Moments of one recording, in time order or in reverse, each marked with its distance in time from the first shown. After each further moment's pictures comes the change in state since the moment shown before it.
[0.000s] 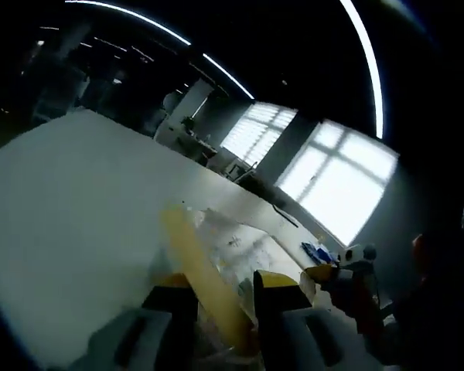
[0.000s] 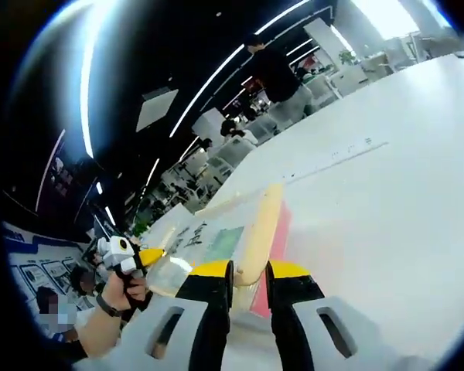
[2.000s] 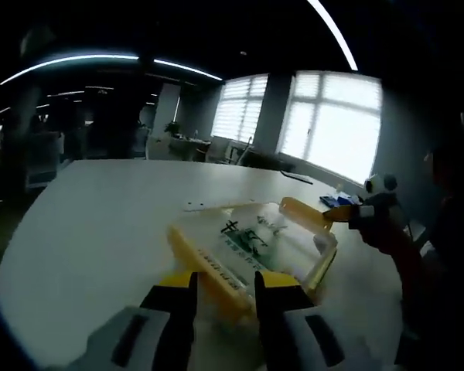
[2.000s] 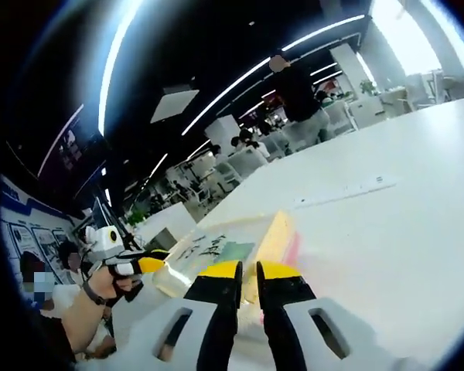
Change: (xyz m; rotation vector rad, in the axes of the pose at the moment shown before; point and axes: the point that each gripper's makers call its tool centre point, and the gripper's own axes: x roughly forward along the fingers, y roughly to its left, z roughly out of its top) left arm -0.021 -0.001 -0.007 0.355 0.043 0.085; right arm -0.017 0.025 0.026 -0.202 -0.128 0.043
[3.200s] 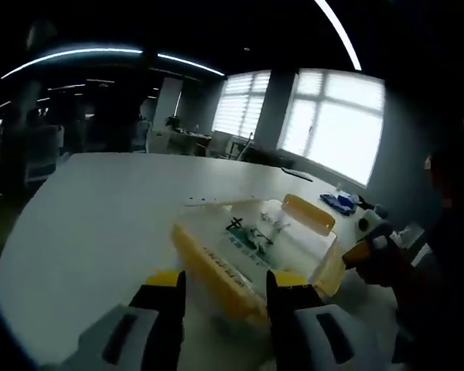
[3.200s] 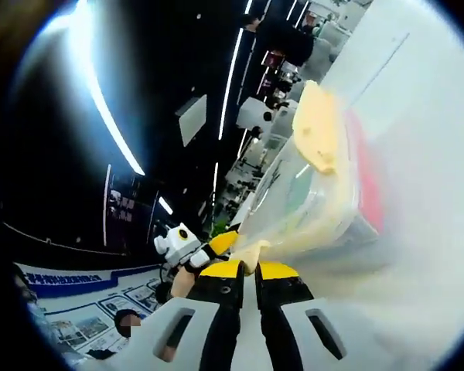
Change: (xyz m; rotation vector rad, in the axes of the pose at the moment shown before) left arm -0.002 0.007 -0.002 -0.020 0.038 -0.003; right arm 0.009 0.094 -0.092 0.539 0.182 0.342
